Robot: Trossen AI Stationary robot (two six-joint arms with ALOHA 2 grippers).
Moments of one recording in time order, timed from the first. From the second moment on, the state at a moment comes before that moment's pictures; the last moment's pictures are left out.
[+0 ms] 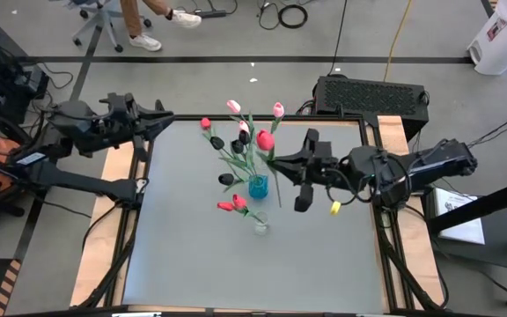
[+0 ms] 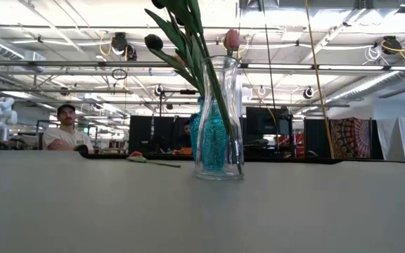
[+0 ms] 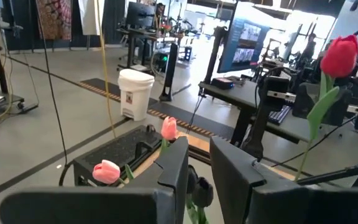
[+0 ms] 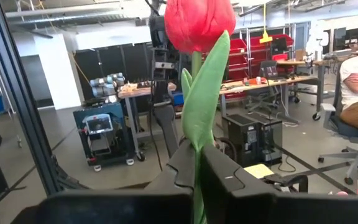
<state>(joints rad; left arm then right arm) 0.07 0.81 1.35 -0.57 -0.31 -0.20 0.26 1.30 1.33 0.10 0.44 0.14</state>
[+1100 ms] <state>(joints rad) 0.07 0.83 1.35 -0.56 -0.30 -0.23 0.26 0.91 0.69 0.55 0.47 0.23</state>
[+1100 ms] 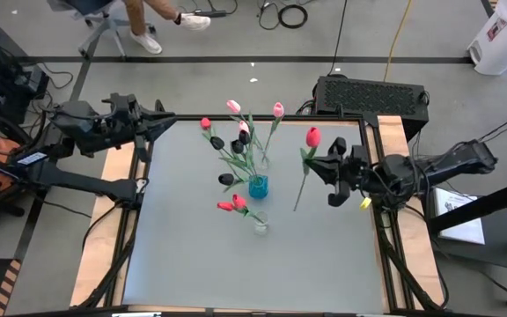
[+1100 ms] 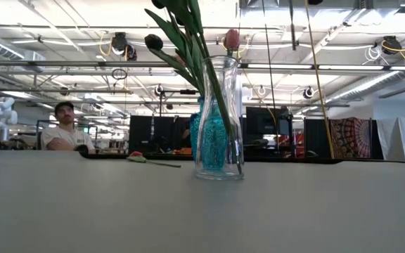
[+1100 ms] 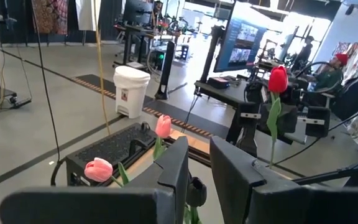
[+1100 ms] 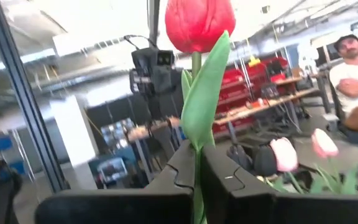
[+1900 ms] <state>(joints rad) 0.07 0.86 1.35 -0.57 -0.30 -0.26 0.26 1.18 0.84 0.65 0.39 0.17</state>
